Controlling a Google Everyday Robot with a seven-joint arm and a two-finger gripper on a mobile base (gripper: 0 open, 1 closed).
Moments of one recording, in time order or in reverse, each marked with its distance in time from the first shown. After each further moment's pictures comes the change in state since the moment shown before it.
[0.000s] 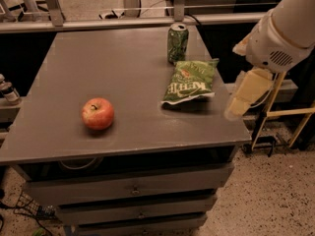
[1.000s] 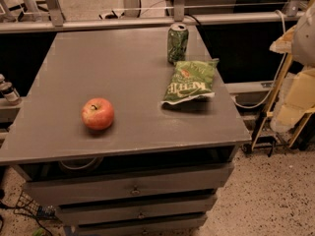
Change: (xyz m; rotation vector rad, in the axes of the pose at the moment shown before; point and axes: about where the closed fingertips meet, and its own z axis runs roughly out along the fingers) arm 0.048 0.025 -0.061 0.012 0.145 -0.018
